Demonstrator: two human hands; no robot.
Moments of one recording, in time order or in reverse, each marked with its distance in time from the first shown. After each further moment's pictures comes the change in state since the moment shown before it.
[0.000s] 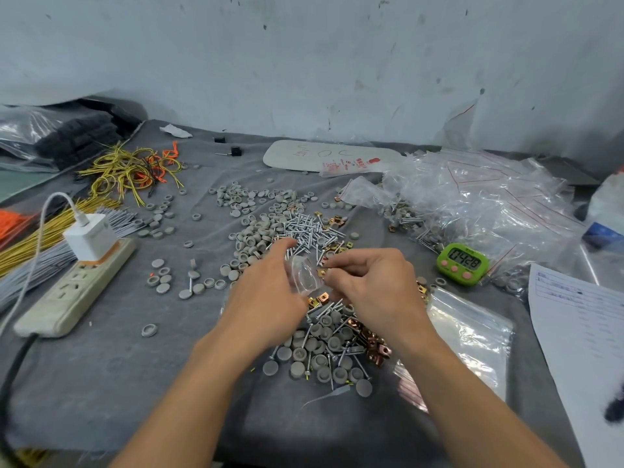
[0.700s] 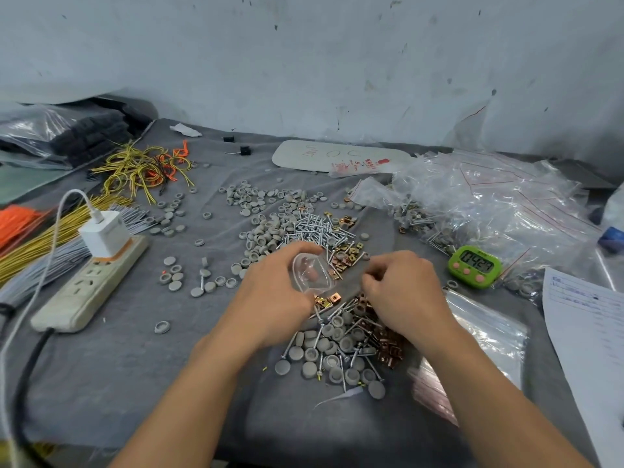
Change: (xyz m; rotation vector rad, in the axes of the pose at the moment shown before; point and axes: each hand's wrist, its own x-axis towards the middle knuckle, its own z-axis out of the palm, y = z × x) left_hand -0.005 -0.005 -0.018 -0.117 -0.071 0.089; right_hand 0.010 0.007 -0.011 -0.597 0.028 0.027
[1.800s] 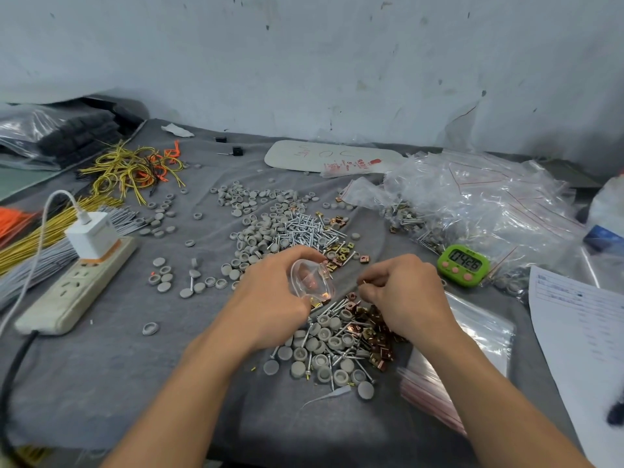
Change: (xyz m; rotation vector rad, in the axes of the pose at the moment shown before) left_hand -0.001 0.008 0.003 0.054 -0.073 0.031; right_hand -0.004 0.014 -0.010 0.050 -0.063 0.126
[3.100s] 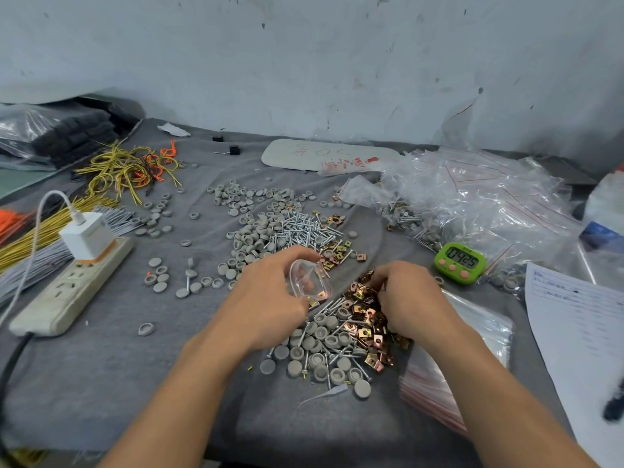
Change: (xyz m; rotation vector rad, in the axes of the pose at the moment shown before) left_hand 0.001 -0.001 0.002 0.009 0.003 0.025; right_hand 0.012 0.012 -0.001 -0.336 -0.163 -0.022
